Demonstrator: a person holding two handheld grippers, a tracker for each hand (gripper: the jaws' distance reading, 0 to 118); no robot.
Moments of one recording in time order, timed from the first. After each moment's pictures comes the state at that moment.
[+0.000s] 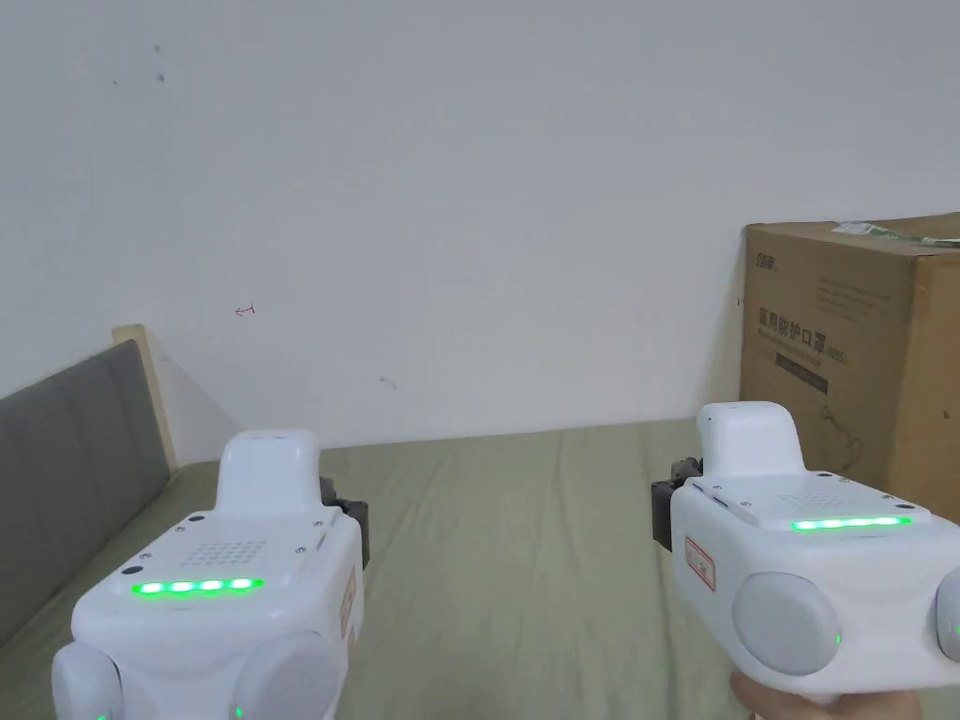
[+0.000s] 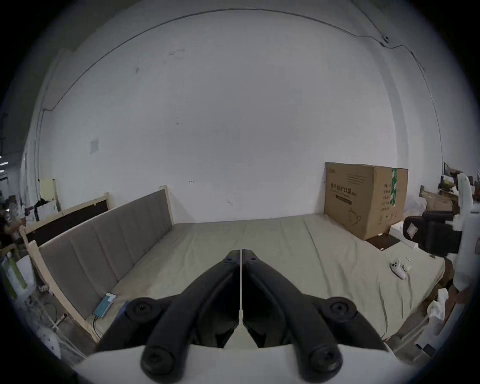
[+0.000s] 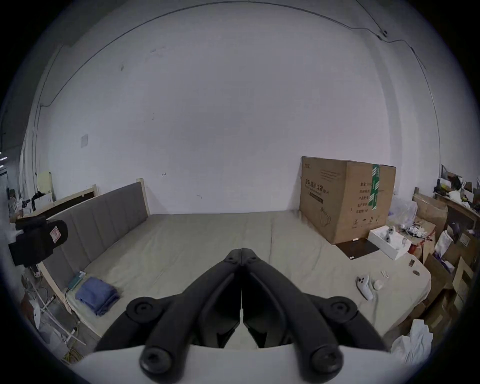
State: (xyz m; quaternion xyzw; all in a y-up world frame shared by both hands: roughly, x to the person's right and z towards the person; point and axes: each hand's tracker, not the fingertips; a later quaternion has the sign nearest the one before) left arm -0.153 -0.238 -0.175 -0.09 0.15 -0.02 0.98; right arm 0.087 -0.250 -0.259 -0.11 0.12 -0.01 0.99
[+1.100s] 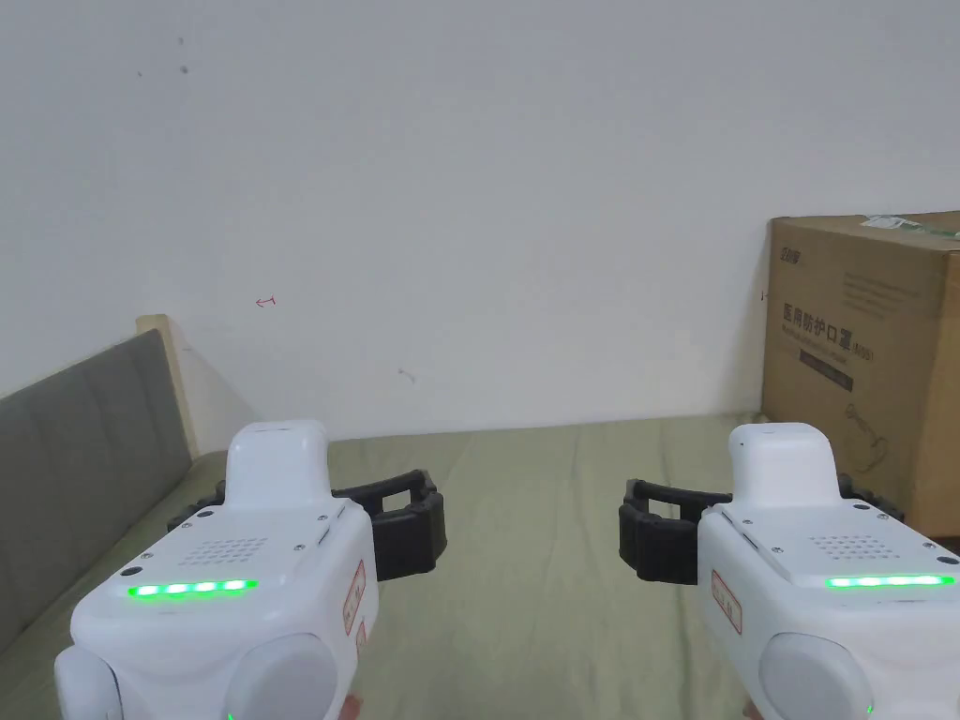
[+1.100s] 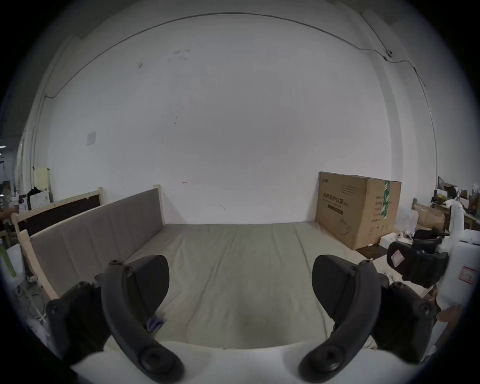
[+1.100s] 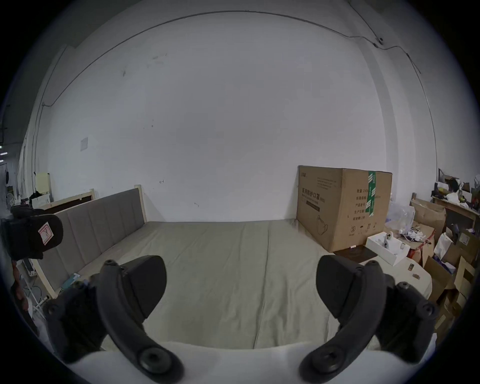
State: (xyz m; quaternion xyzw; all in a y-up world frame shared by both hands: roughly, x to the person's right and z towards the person) left arm -0.149 -0.237 -0.169 -0.07 0.13 0.00 0.99; right arm 0.094 -0.267 -0.253 -0.07 0.12 -0.01 0.99
